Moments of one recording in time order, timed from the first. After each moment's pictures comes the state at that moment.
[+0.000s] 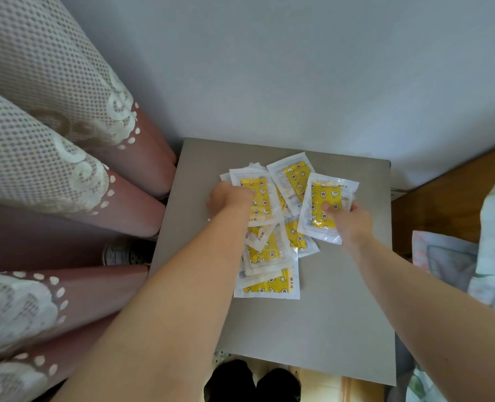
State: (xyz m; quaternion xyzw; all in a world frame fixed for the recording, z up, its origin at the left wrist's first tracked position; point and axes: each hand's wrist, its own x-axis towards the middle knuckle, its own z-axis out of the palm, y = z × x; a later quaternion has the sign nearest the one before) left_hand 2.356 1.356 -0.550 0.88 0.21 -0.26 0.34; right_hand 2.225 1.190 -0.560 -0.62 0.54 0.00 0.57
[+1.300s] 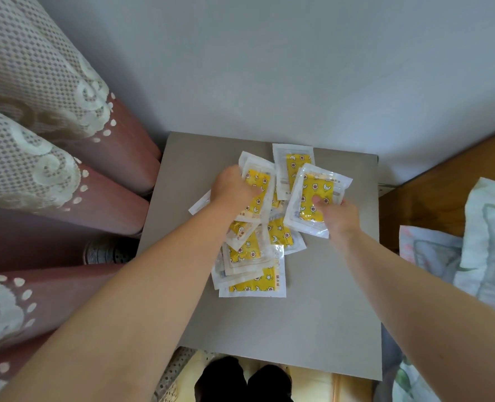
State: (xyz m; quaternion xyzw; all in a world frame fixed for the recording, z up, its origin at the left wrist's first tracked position) left_hand 2.350 1.341 -0.543 0.91 -0.04 -0.27 0.31; right_hand 2.228 1.186 -0.568 -0.60 0.54 -0.01 0.58
